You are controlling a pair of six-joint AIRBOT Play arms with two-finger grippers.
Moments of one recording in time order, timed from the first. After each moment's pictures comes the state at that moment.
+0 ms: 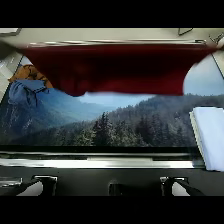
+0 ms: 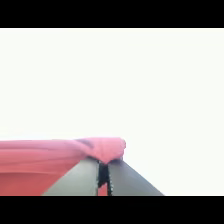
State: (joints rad) left arm 0.25 -1.21 1.87 0.84 -1.26 -1.23; right arm -0.38 -1.17 1.84 -1.12 1.17 1.34
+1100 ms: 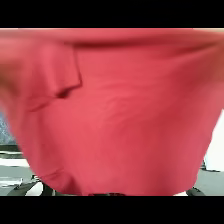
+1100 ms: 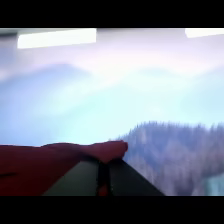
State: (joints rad) left arm 0.21 -1.05 1.77 0.99 -1.29 -1.36; right arm -0.30 -1.17 1.91 -1.21 1.48 1.45
